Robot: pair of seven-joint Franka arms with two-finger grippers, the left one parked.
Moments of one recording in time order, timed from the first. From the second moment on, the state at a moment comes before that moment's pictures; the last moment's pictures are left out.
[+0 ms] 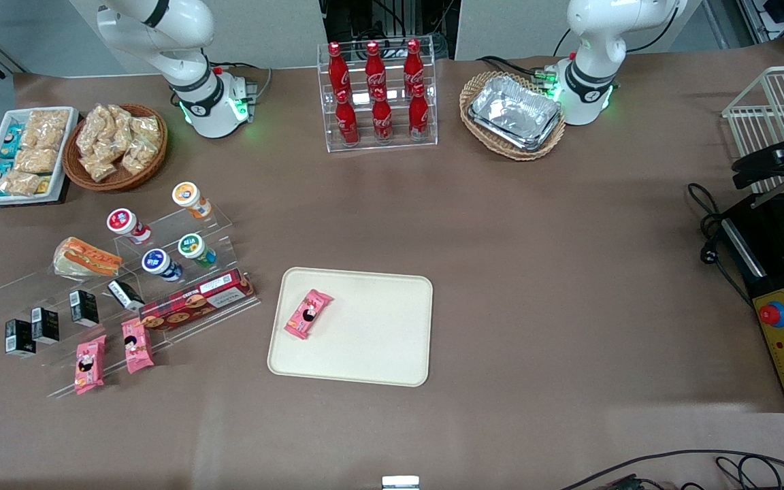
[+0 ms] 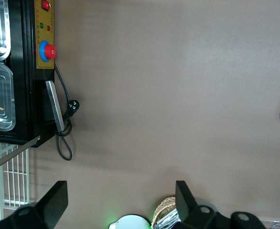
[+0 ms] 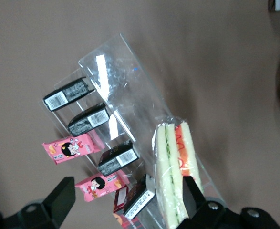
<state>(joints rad) -0.02 0.23 -0.53 -1.71 0.27 1.87 1.09</state>
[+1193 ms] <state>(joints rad) 0.06 0.09 -0.53 -2.03 0.31 2.06 1.19</state>
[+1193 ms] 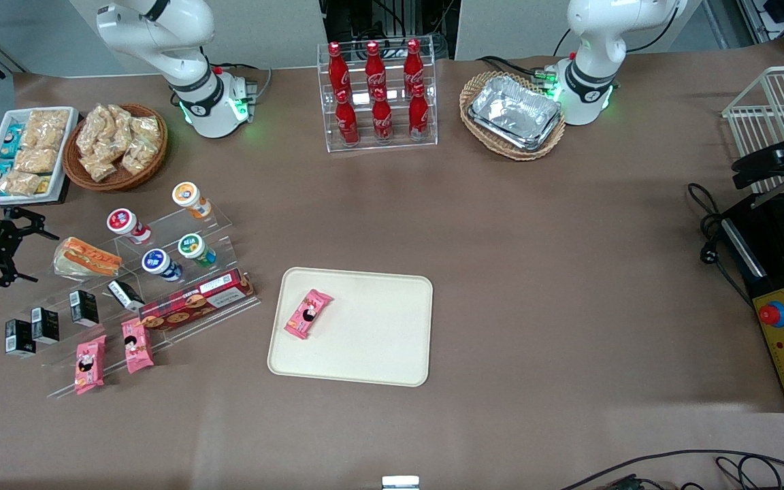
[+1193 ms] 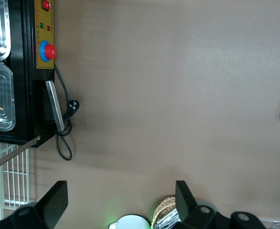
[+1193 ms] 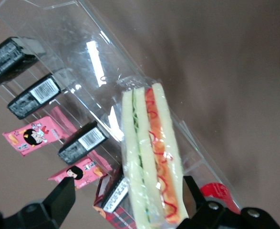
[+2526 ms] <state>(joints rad) 0.12 0.03 -0.52 -2.28 0.28 2.38 1.20</state>
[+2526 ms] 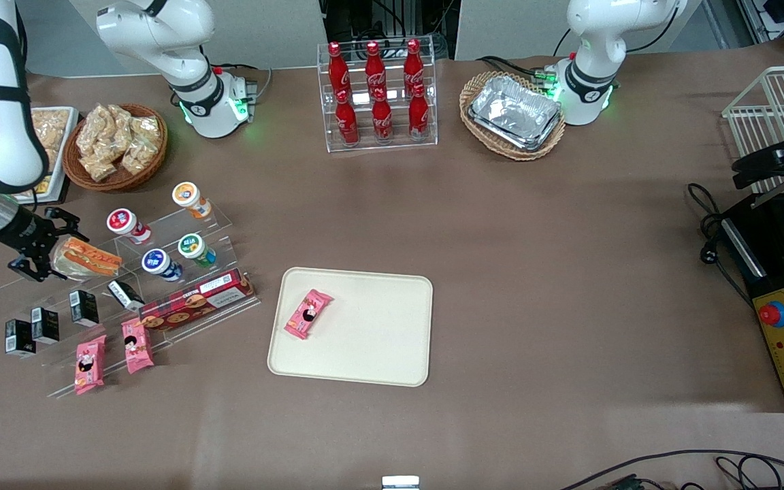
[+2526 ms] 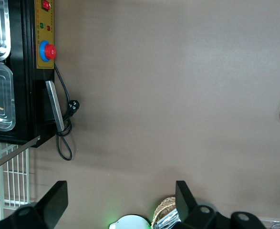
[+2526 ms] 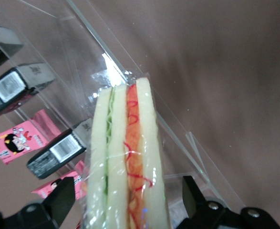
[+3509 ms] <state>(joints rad) 0.11 0.04 -0.55 -2.13 0.23 2.17 1.11</state>
